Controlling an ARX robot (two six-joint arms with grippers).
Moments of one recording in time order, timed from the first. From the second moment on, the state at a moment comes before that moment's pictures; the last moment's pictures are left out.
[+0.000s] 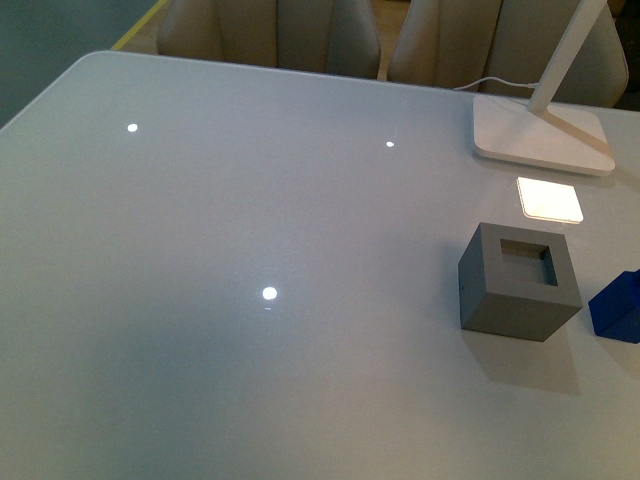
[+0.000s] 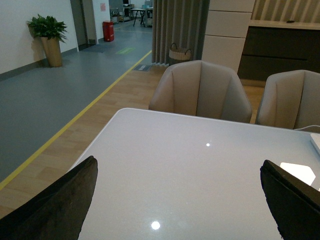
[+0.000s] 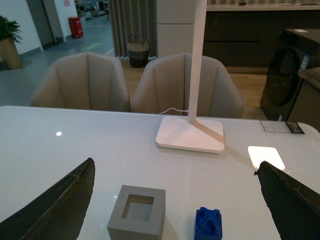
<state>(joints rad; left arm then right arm) 0.00 0.00 0.01 0.00 0.00 -0.01 0.00 0.01 0.02 0.00 0.00 0.00</state>
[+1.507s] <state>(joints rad) 0.00 0.00 0.01 0.00 0.00 -0.01 -0.28 1.81 0.89 -0.24 -0.14 -0.18</state>
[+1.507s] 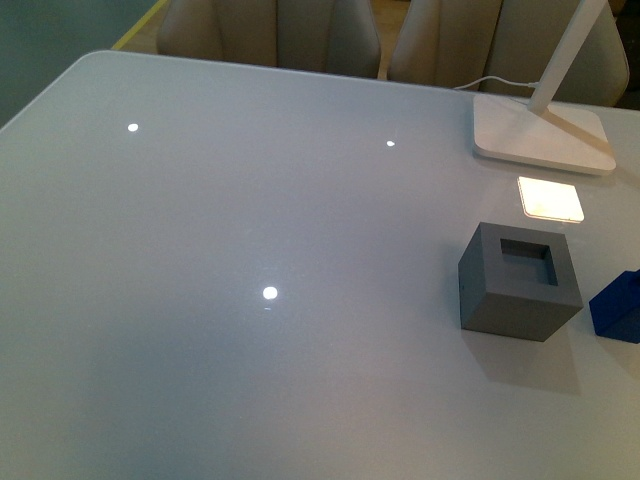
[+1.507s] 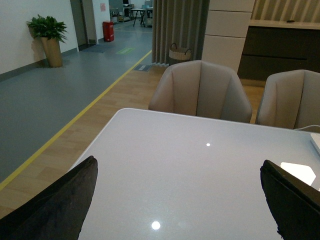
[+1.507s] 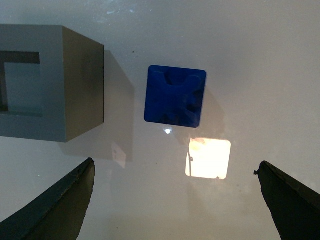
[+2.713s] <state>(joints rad) 0.00 0.00 0.01 0.00 0.00 -0.01 -0.21 2.17 1.14 -0.28 -0.06 -0.10</state>
